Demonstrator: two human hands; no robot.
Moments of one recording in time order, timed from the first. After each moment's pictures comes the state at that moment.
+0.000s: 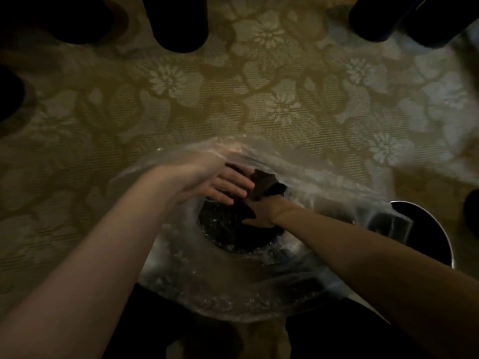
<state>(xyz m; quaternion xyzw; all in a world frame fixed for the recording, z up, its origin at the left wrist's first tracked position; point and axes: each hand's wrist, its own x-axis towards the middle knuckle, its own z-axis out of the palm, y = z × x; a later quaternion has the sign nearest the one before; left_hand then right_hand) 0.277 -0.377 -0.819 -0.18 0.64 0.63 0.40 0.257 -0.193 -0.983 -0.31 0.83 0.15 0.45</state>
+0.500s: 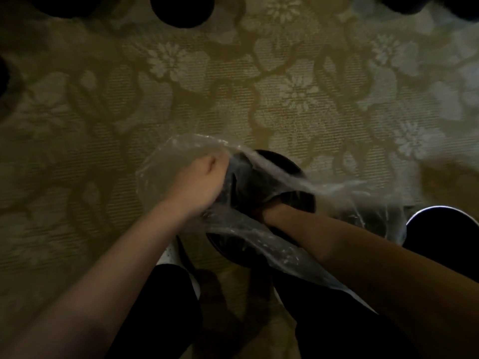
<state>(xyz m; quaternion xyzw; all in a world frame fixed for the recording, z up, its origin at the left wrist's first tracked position) 0.282 -0.396 -0.891 -0.21 0.82 0.47 0.26 0.260 -0.221 -1.032 -0.26 0.80 0.08 0.53</state>
